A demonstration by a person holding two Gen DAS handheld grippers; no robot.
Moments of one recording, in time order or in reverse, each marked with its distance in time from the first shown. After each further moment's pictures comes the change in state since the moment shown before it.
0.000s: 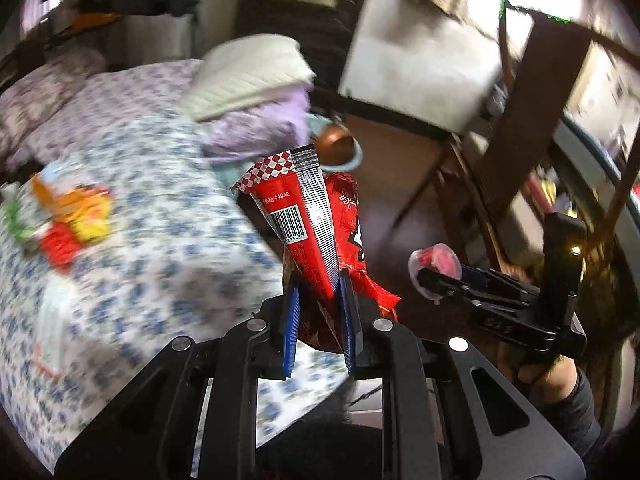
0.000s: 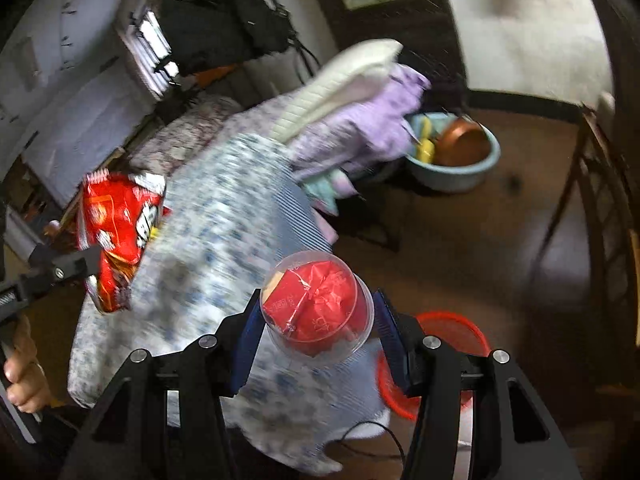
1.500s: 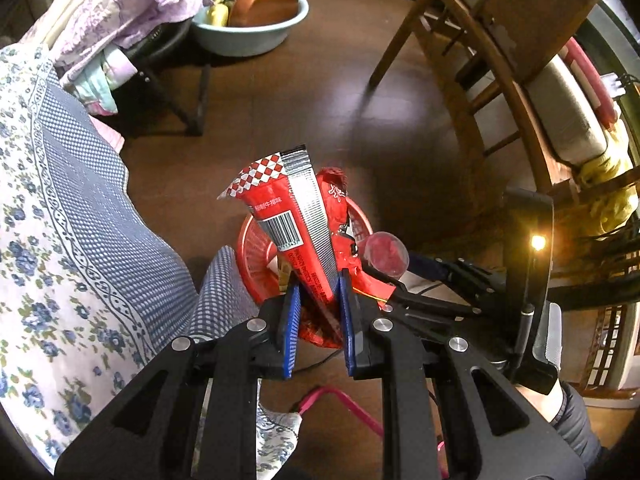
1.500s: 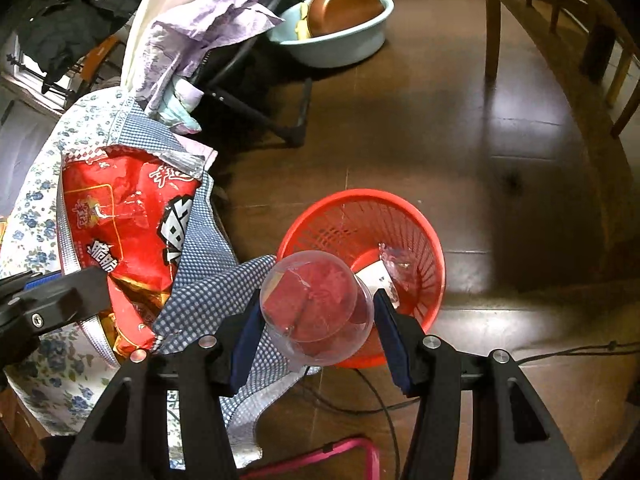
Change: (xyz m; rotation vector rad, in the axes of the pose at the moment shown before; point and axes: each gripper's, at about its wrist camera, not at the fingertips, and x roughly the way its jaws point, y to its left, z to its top) left arm 0.235 -0.100 -0.037 0.117 0.470 -0.038; right arm 0.125 -0.147 -0.094 0.333 0.276 -0.130
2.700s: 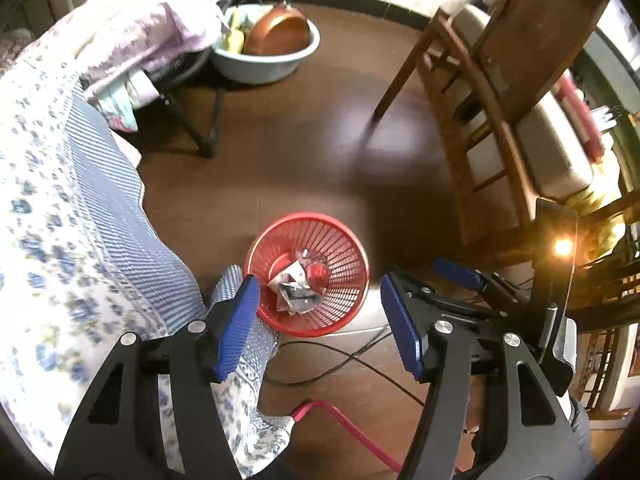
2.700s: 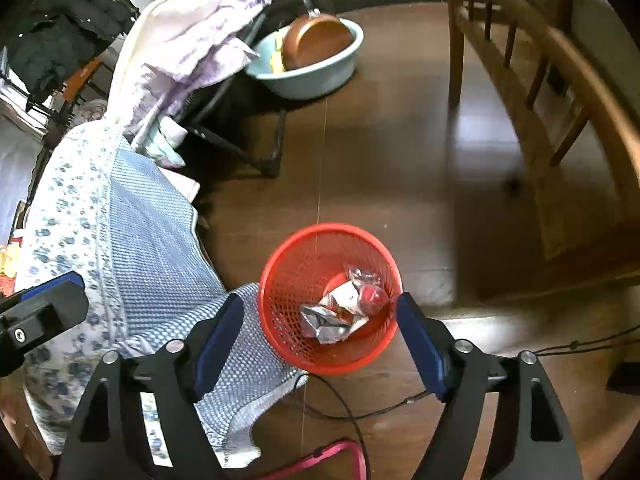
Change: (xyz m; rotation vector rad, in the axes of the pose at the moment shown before) left arm -0.052 -0.003 0.004 -0.054 -0.113 0.005; right arm -0.062 -0.002 0.015 0.035 -0.089 -0.086
